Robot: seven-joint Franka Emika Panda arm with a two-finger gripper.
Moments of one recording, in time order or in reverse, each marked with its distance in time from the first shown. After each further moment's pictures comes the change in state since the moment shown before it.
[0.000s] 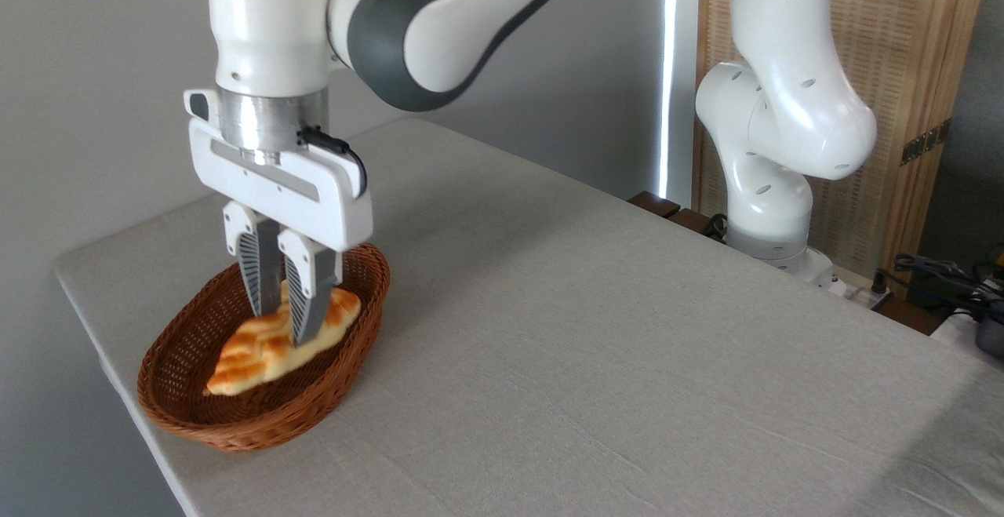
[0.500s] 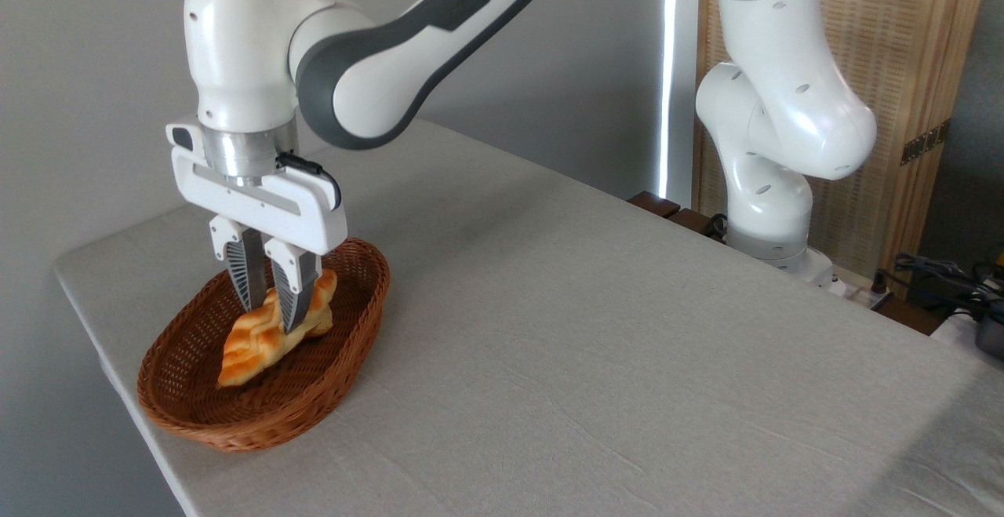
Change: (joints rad) arm -0.004 0.115 -0.146 0.011 -0.001 0.055 -0.278
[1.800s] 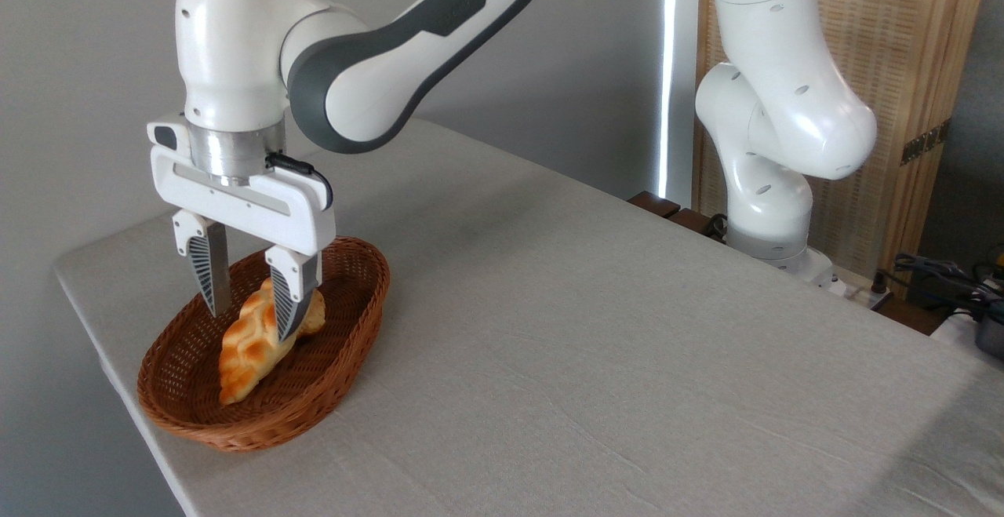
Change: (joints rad) arm 0.009 0.012 0.004 0.042 0.000 0.019 -0.041
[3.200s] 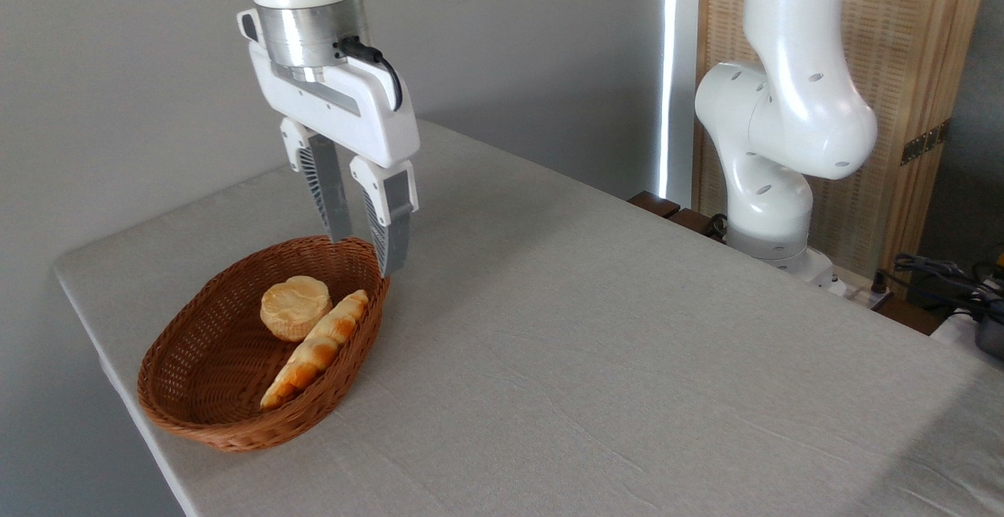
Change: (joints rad) arm 0.011 -0.279 0.146 -0.055 0.001 -0.418 0.540
